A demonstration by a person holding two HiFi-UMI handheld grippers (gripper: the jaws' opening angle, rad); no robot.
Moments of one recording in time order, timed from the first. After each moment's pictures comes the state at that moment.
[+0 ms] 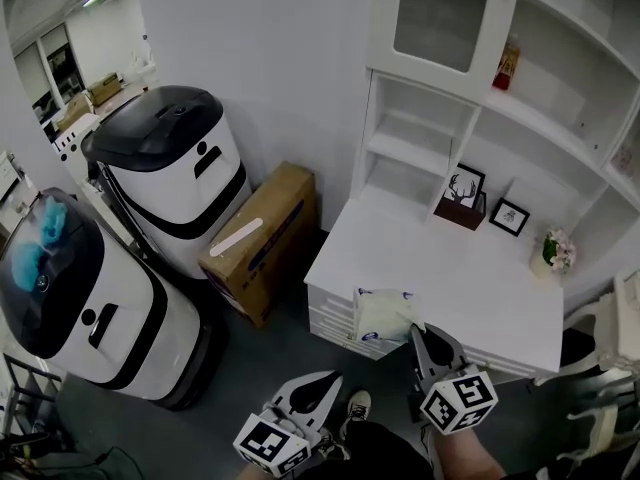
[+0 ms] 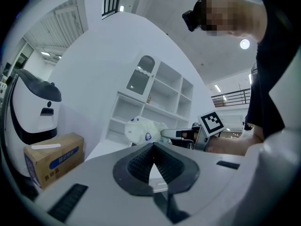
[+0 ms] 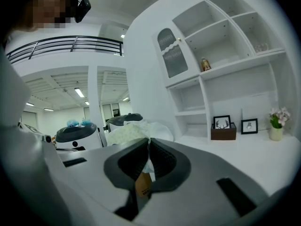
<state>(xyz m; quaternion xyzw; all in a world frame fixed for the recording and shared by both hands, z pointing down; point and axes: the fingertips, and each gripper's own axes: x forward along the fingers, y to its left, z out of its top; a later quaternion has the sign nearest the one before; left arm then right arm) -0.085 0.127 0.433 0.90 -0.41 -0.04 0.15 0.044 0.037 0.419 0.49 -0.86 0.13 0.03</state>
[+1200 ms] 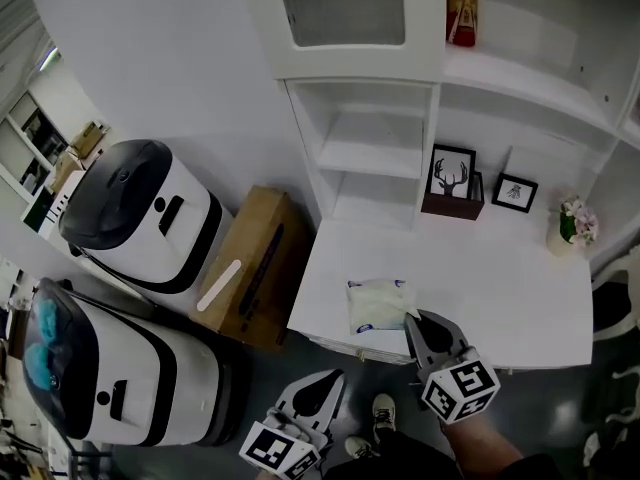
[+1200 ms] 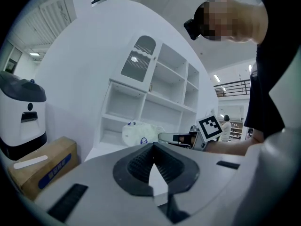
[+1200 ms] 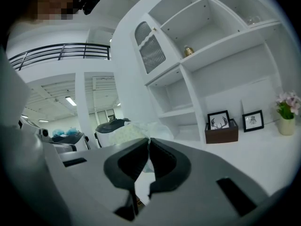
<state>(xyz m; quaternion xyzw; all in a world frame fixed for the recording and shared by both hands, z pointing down) -0.017 -0.025 0.435 0.91 -0.39 0.03 0.15 0.108 -0.113 0.454 0.50 -0.85 0.17 0.00</state>
